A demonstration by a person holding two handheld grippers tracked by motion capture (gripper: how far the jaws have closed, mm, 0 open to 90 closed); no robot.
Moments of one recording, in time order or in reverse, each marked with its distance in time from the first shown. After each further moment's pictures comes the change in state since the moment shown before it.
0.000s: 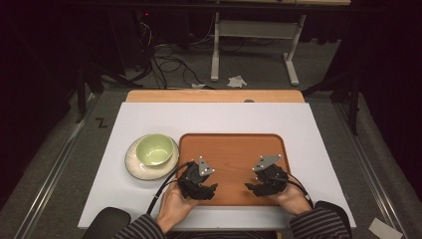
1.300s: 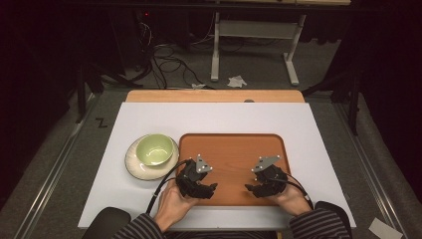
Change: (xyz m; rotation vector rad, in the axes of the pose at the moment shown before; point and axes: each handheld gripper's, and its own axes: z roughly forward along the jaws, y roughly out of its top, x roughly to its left) left arm 0.007 0.002 -0.005 -0.009 -0.036 -0.020; right arm 0.003 0.000 0.001 0.017 0.002 -0.005
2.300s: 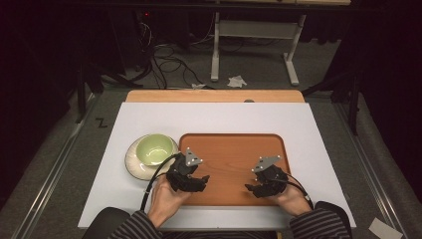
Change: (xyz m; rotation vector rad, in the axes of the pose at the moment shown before) left arm 0.019 0.002 -0.022 -0.036 0.062 -0.054; right arm 0.000 0.000 -0.001 -0.008 -0.005 -0.004
